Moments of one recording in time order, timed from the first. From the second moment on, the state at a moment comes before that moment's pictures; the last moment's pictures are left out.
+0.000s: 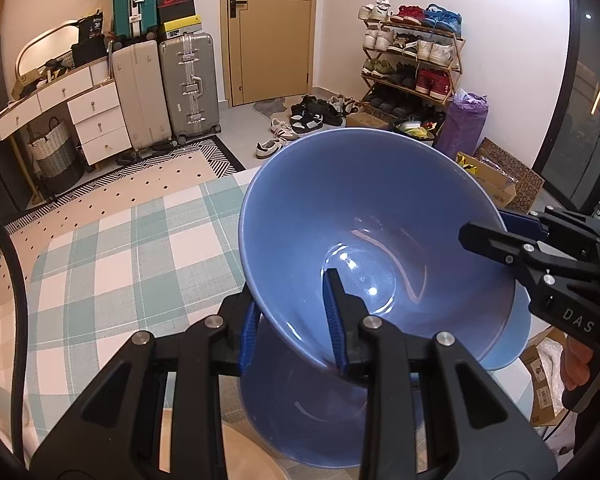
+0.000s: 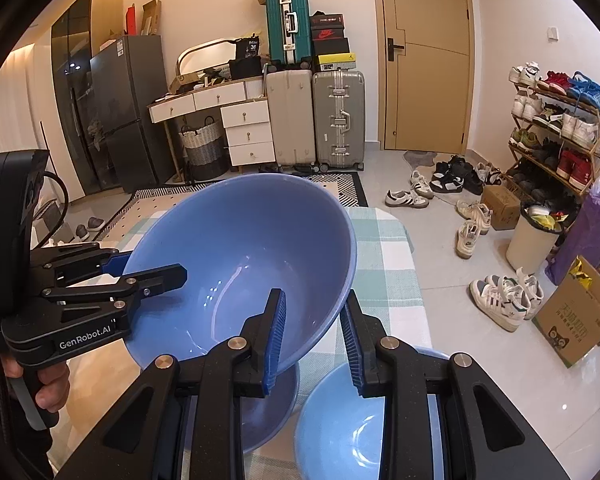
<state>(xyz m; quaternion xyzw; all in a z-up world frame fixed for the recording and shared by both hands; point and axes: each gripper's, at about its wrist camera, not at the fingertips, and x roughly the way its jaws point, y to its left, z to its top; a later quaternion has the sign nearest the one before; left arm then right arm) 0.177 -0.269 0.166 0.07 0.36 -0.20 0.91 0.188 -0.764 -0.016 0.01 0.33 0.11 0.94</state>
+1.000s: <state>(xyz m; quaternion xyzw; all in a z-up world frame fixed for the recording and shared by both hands) 0.164 -0.235 0.105 0.07 0.39 -0.17 0.90 0.171 -0.724 -0.061 -0.01 0.35 0.15 0.92</state>
